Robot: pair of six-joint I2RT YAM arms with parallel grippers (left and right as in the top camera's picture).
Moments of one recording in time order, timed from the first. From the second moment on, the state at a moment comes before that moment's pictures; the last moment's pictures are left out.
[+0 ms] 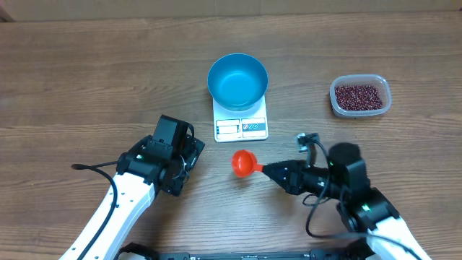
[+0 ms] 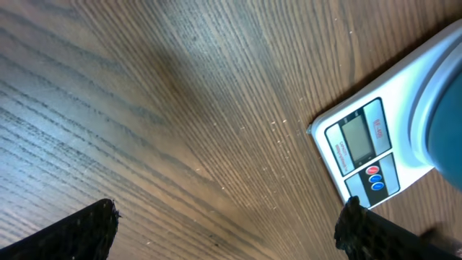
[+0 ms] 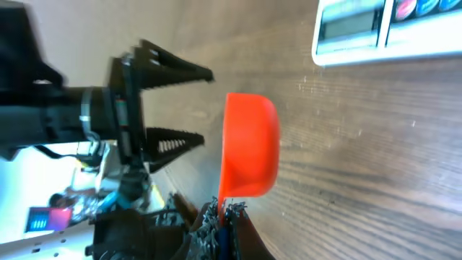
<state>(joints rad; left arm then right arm) -0.35 1.23 0.82 -0.80 0.04 -1.44 0.39 0.87 0.40 -0.07 -0.73 0.71</state>
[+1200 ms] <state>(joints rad) -0.35 1.23 0.82 -0.76 0.06 -1.37 0.18 0.52 0.65 -0.58 -0.34 0.60</state>
